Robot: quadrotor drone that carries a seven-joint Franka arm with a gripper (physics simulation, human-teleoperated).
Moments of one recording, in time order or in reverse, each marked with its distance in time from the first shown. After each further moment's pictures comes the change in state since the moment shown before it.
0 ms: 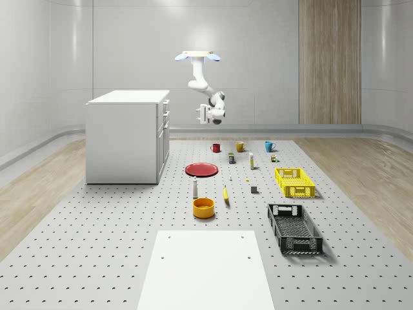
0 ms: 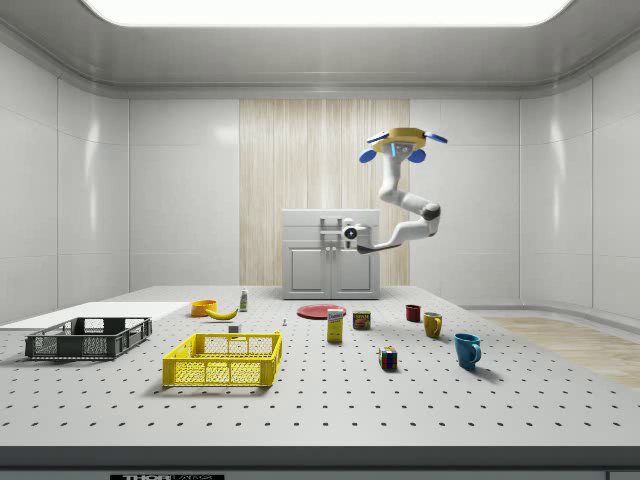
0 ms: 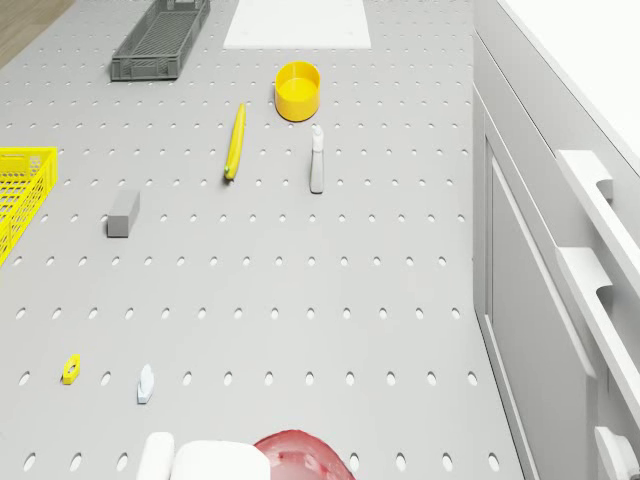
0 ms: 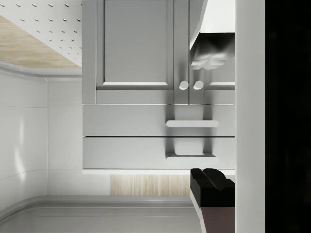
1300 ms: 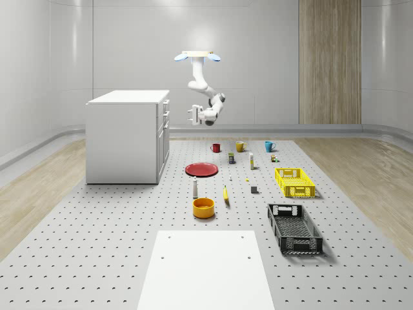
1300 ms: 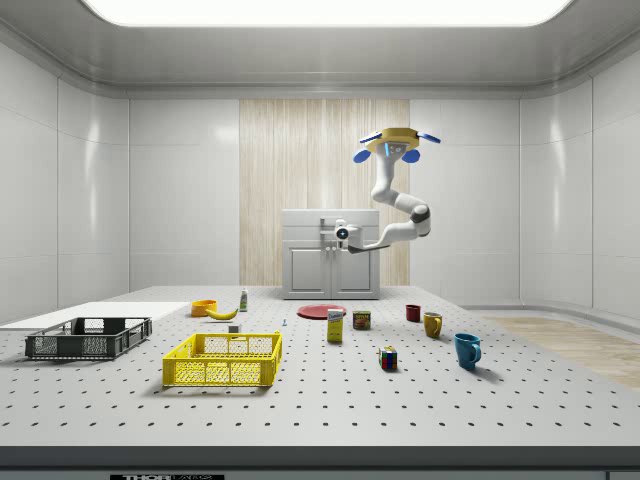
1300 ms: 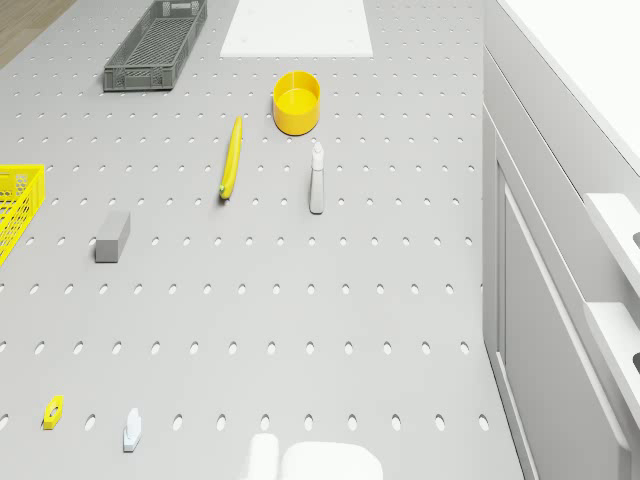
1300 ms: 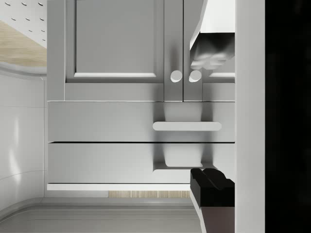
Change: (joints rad) arm 0.064 0.001 0.154 -0.120 0.134 0.210 -0.033
